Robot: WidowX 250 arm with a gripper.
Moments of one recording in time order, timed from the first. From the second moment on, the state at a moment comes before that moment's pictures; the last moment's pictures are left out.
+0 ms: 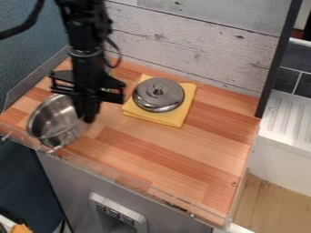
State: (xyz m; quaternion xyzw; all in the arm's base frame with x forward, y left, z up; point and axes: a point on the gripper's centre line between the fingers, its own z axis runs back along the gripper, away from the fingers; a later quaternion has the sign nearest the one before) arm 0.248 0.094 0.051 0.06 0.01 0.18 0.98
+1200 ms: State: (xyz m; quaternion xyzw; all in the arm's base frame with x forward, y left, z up) arm 0.288 0.106 0.019 0.06 0.02 0.17 0.98
